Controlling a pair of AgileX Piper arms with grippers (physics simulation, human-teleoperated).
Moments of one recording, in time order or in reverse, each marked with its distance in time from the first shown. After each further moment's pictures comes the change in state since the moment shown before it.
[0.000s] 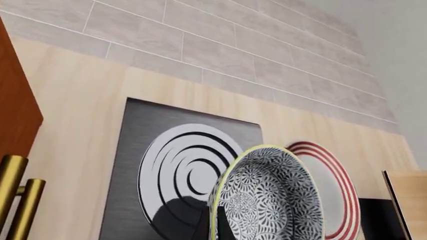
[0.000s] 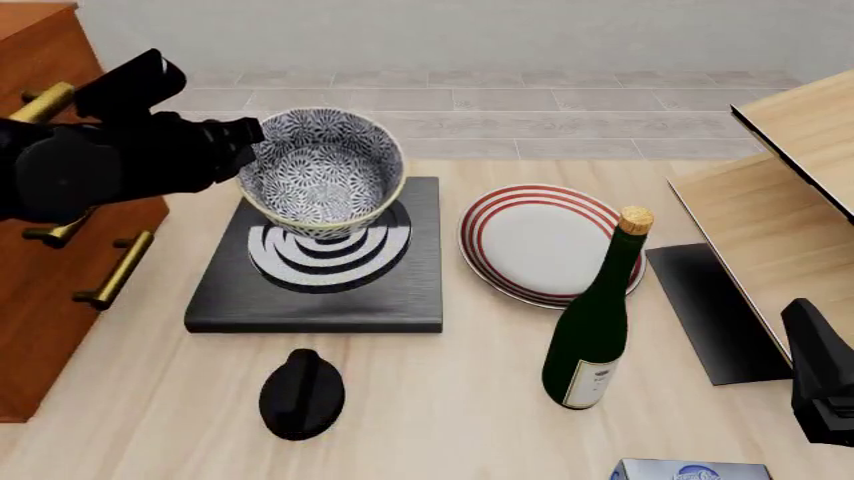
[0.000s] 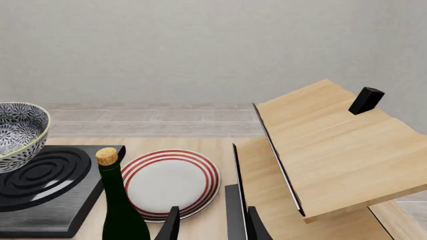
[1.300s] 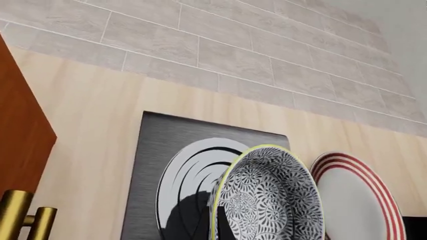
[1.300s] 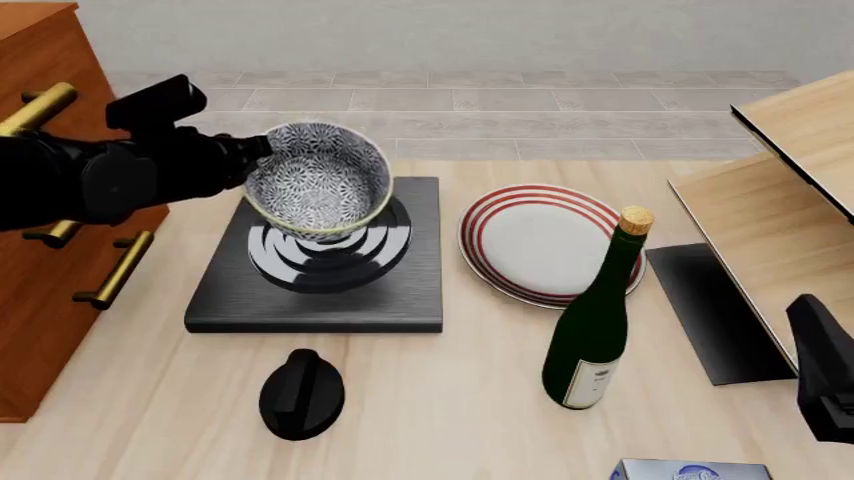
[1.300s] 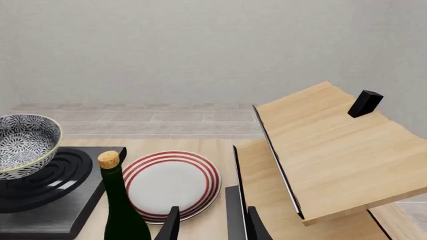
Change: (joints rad) left arm 0.063 0.179 -0.033 -0.138 0.081; right arm 0.002 -0.004 -0.026 0.029 0.001
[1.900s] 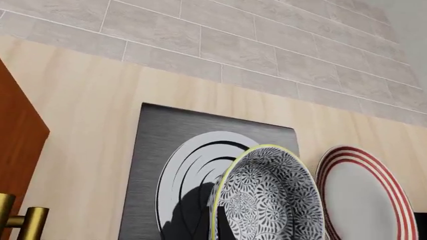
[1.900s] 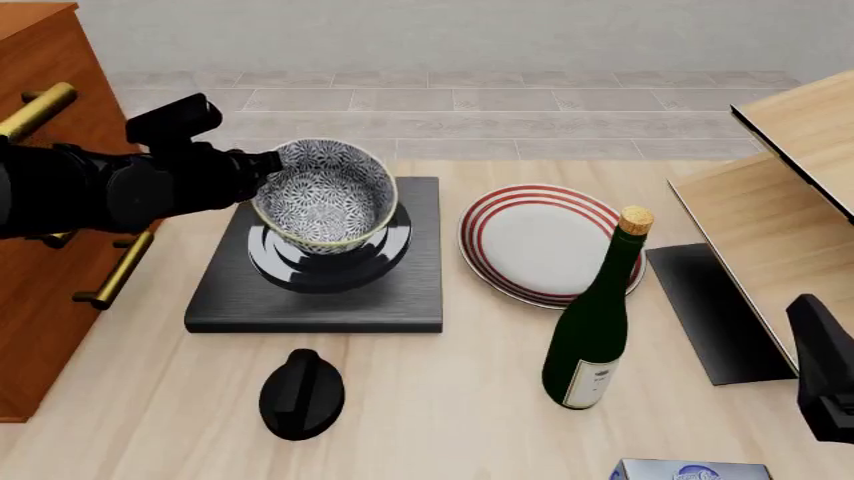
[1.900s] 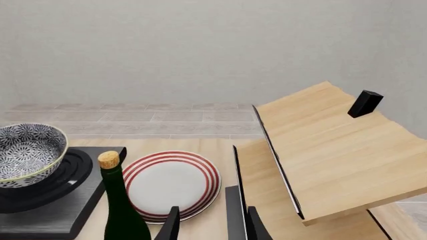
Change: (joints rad) left arm -0.007 0.063 0.001 -0.026 0.004; right arm 0.000 0.000 0.000 0.000 0.000
